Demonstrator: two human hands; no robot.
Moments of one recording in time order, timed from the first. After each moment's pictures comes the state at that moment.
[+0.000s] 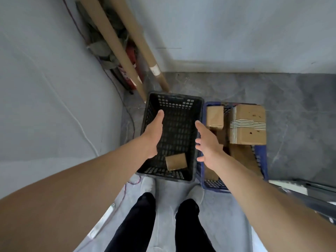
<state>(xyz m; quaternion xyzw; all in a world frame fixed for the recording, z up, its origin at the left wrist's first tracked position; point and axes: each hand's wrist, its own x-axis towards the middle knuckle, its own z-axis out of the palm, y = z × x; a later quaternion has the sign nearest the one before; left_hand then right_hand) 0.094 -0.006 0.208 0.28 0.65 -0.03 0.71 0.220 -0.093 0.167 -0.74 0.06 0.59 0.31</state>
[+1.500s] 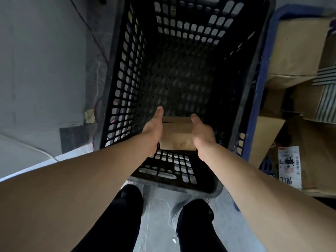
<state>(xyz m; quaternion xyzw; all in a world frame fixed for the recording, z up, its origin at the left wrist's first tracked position) 0.063 -0.046 -0.255 0.19 0.75 -0.07 0.63 0.185 -0.109 -0.260 -0.82 0.08 0.54 0.18</state>
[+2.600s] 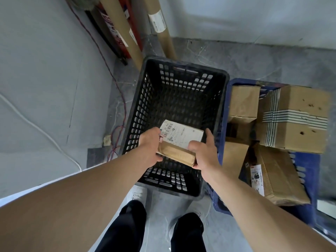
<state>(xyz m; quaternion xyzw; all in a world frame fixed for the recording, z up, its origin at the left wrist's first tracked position) 0.078 -0.018 -0.094 0.14 0.75 0.05 0.64 0.204 -0.107 -0.093 -0.76 0.01 0.56 0.33</state>
